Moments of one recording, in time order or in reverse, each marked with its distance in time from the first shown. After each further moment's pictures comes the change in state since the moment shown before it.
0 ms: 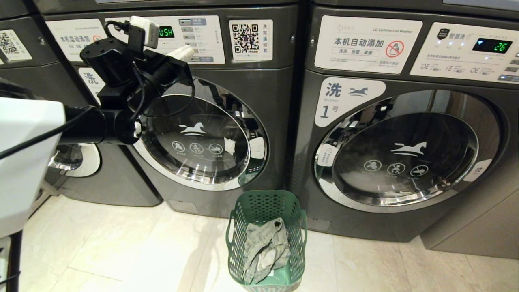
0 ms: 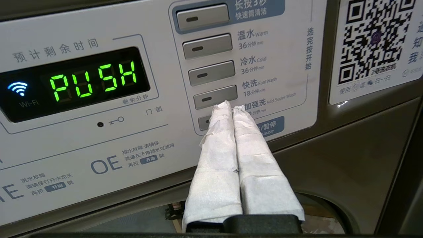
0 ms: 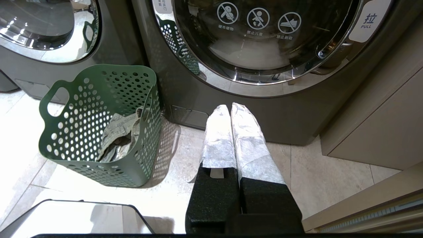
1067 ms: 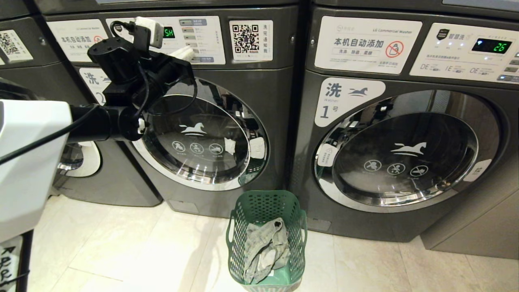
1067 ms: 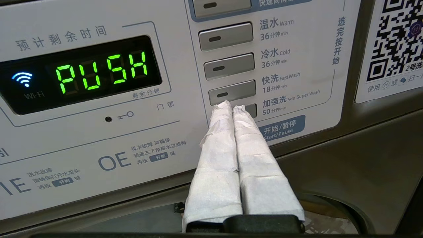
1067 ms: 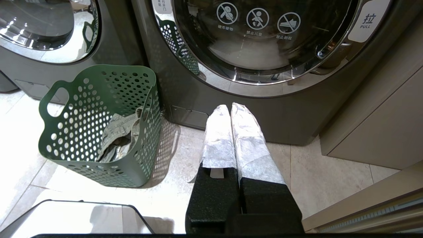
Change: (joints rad) left arm 0.001 0.043 -0.088 0.092 0.074 0.016; right arm 0.000 0.000 0.000 0.000 0.000 0.000
